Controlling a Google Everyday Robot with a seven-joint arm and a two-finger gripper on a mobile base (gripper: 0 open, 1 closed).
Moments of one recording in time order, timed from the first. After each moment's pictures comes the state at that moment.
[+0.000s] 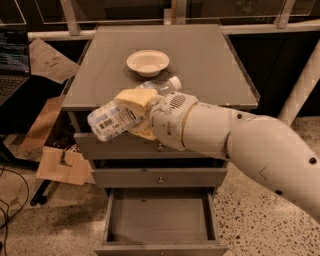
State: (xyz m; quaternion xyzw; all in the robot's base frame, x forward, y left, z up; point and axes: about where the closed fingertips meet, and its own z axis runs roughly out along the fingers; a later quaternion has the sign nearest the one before) arm 0.477 0.054 0.947 -0.73 0.20 -0.21 0.62
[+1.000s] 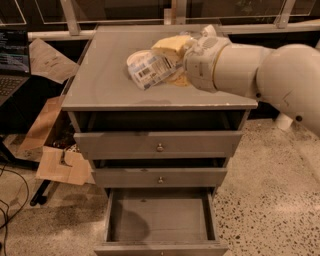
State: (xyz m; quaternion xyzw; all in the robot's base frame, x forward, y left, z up) arm 0.572 -0.020 1.002 -0.74 0.20 -0.31 0.57
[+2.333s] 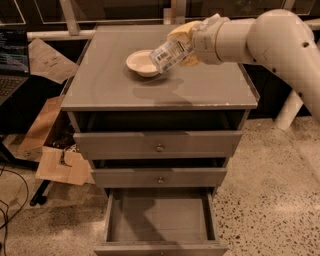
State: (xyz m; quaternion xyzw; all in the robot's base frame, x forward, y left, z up) arm 0.684 -0.070 0.985 -0.77 0.24 -0.31 0.51
